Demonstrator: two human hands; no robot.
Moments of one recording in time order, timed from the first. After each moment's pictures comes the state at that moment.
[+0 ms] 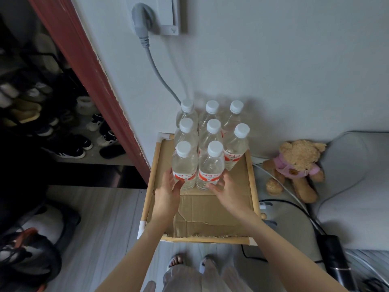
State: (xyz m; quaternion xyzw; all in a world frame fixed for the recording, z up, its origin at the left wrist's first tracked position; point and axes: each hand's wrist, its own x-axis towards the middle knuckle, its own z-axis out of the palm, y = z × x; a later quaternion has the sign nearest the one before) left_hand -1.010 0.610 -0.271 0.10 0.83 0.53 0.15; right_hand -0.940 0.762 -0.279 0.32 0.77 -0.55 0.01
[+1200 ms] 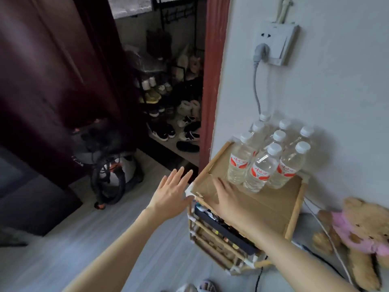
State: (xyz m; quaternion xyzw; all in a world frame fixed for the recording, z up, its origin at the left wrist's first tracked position) left_hand -0.894 0.484 -0.232 0.14 0.98 0.15 0.04; right_hand -0.891 0.675 -0.233 -0.13 0.97 -0.20 0.06
